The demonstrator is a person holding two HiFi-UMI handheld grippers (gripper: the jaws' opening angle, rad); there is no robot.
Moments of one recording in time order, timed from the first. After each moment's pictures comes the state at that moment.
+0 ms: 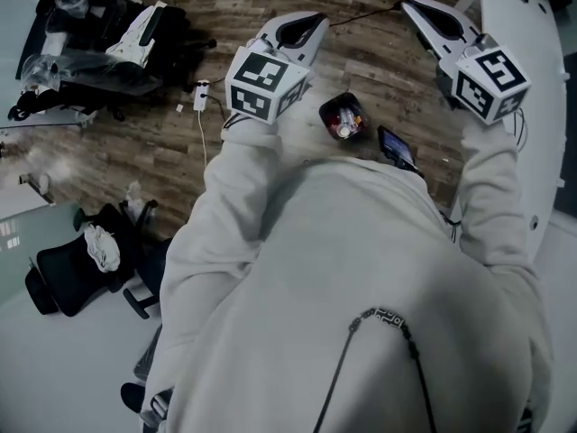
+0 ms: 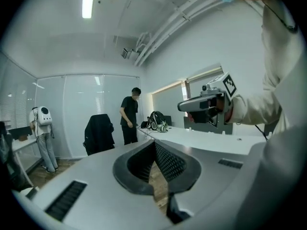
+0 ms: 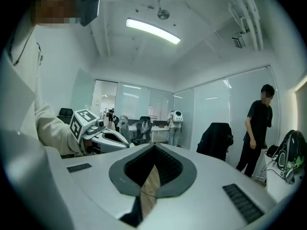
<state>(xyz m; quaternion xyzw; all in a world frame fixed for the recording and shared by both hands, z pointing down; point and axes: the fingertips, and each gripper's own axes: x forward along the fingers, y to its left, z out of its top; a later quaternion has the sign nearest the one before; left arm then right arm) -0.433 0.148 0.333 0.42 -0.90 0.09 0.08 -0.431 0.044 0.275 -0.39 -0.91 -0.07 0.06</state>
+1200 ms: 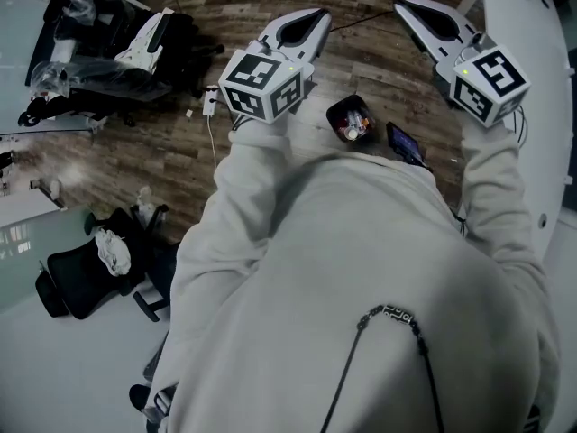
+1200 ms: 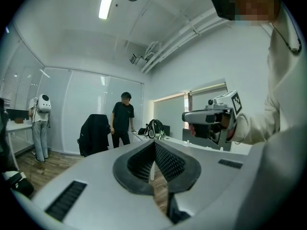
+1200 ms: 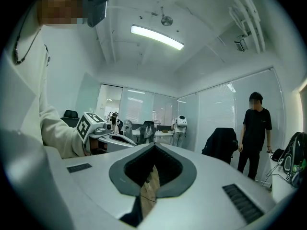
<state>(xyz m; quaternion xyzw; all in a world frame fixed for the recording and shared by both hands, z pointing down) -0.434 0.143 0.313 0.43 -0.90 0.00 0.05 -0.417 0.055 0.264 -0.42 -0.90 -0.07 0.02</state>
